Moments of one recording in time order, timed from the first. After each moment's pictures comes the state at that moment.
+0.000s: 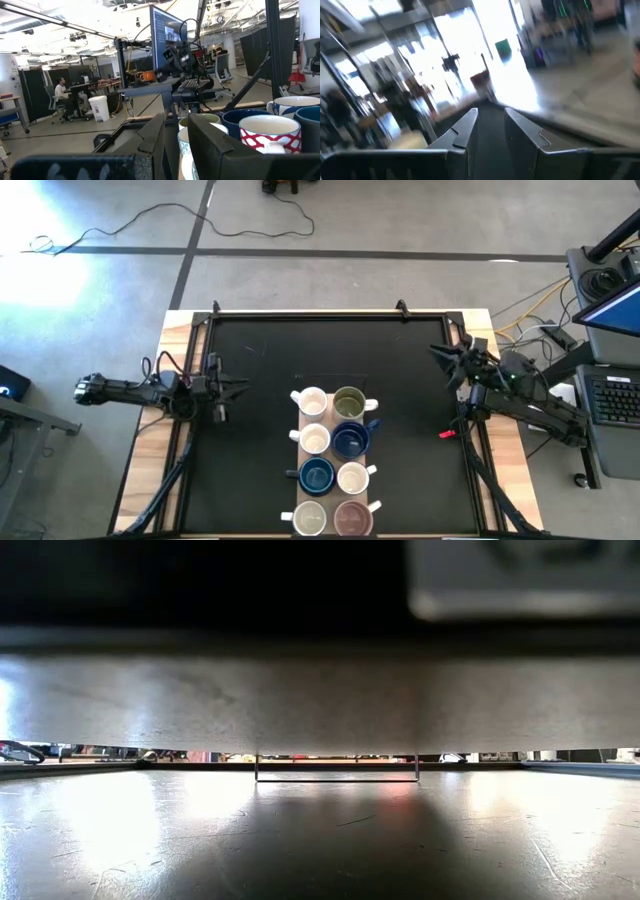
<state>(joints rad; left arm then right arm) -0.11 0.08 0.02 0.29 -0.23 0.22 -0.37 0.00 0.33 -0.29 0.08 0.35</state>
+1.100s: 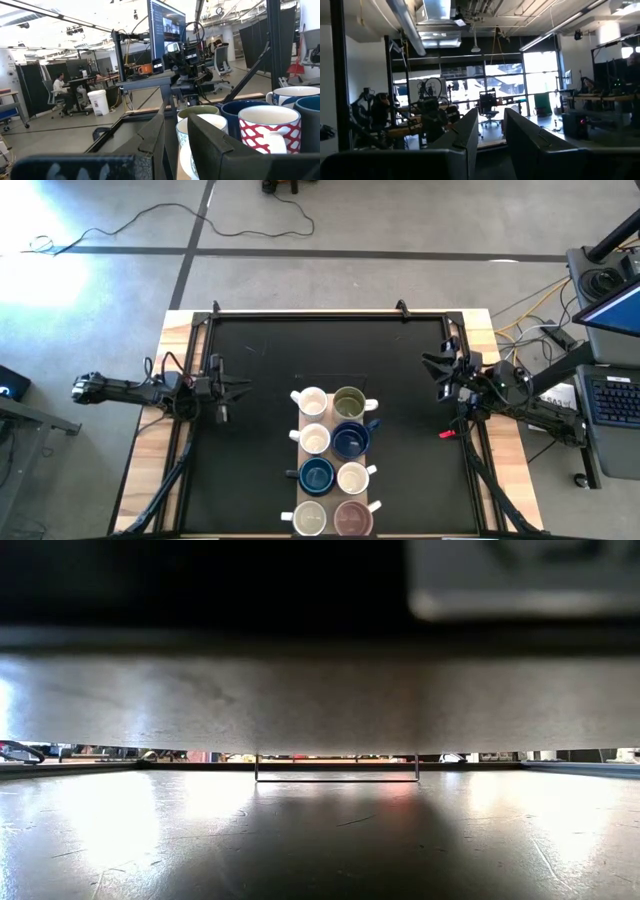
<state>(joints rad) -0.11 0.13 0.02 0.29 -0.23 0.22 -0.37 0.00 0.03 0.38 -0.14 0.15</state>
